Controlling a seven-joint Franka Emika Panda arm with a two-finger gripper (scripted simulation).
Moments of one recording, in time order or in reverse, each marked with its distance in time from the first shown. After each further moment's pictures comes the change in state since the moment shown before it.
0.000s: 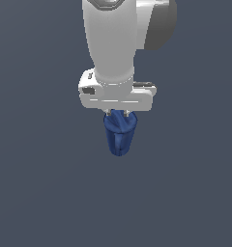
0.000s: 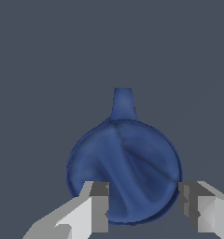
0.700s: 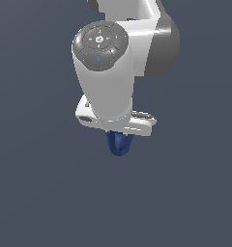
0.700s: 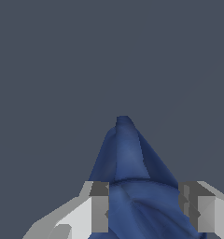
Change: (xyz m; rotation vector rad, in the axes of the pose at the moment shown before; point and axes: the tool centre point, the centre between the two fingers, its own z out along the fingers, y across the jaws) arm 0.055 -0.003 0.026 0.011 -0.093 0.105
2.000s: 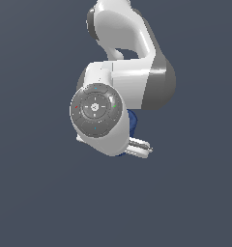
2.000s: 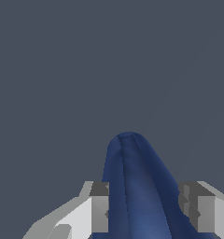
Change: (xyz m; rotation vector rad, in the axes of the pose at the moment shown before) arm 0.039 -0.005 0.041 0.000 -0.099 0.101
